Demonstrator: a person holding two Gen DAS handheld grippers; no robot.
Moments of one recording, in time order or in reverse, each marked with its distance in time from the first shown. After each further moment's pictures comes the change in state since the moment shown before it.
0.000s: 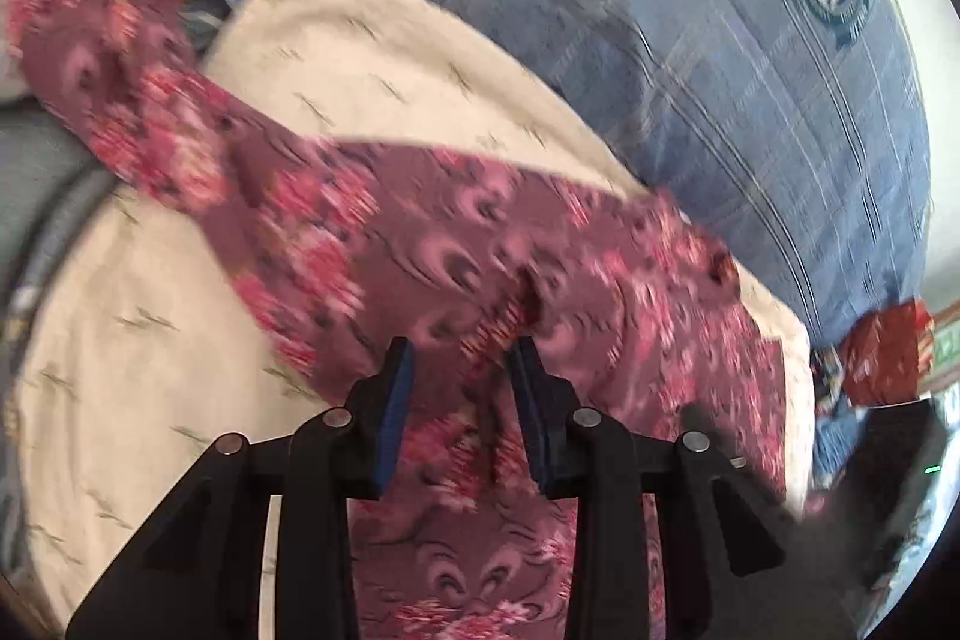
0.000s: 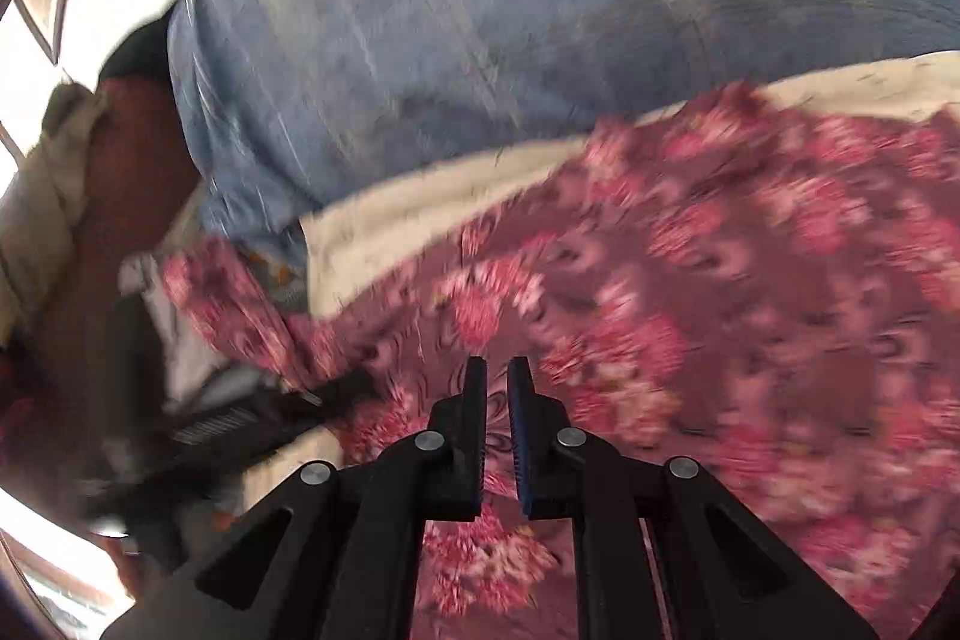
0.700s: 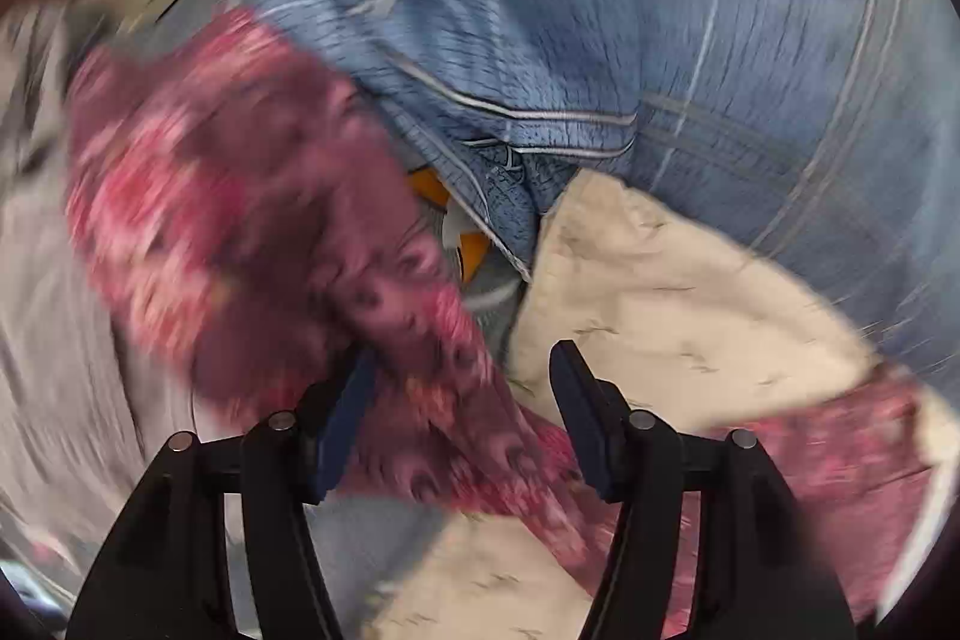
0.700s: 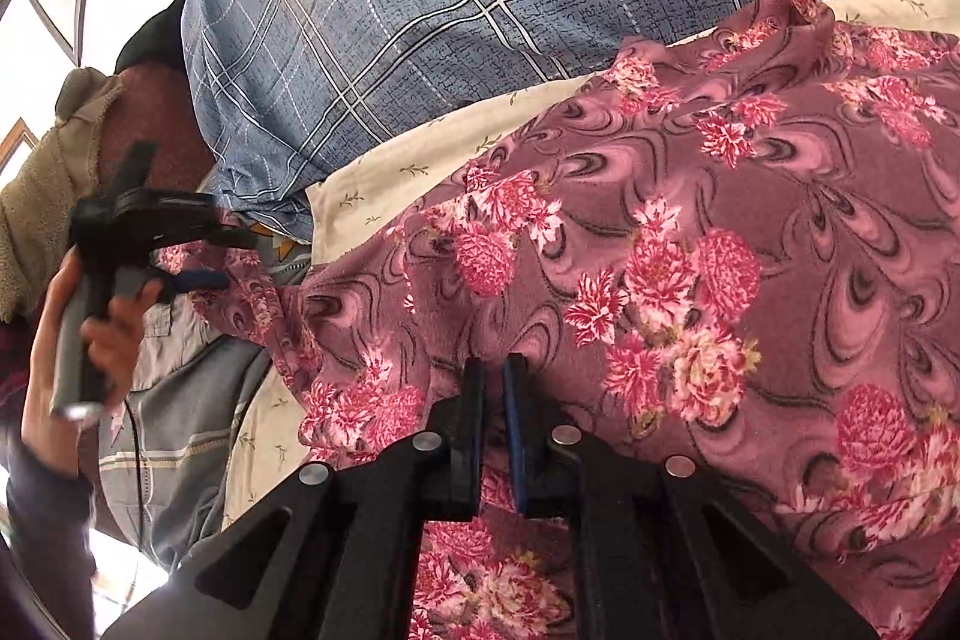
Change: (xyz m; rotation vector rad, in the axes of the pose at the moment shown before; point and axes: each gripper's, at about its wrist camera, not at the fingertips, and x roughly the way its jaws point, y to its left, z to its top) left arm 0.004 0.044 0.157 0.065 0.073 0.635; right arm 0.024 -0.021 -0.030 0.019 -0.042 0.103
